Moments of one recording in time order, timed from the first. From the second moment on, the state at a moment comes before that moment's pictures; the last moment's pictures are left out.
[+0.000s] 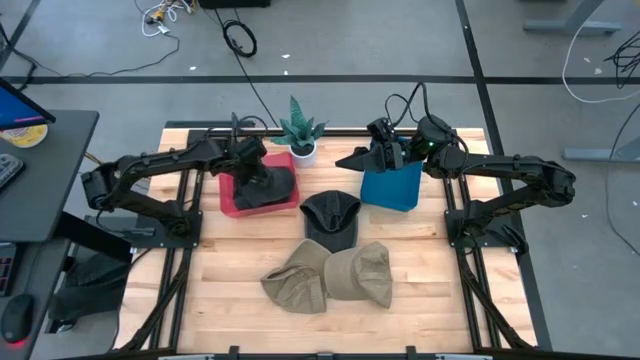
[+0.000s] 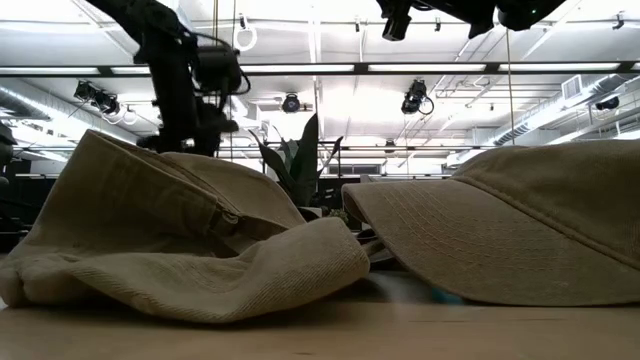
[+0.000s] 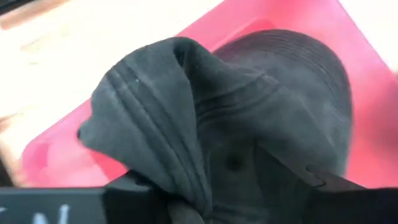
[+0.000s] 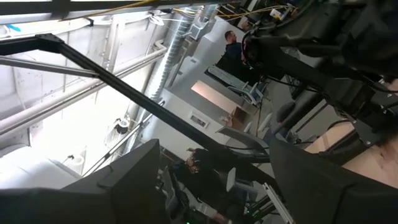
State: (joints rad) left arm 0.49 1.32 0.91 -0.79 -0.21 -0.59; right arm -0.30 1.28 0.97 0.59 -0.62 1.17
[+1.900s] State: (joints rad) left arm -0.04 1.08 1.20 -0.84 -0.34 -0.90; right arm 0.01 1.08 0.69 -0.34 -0.09 1.29
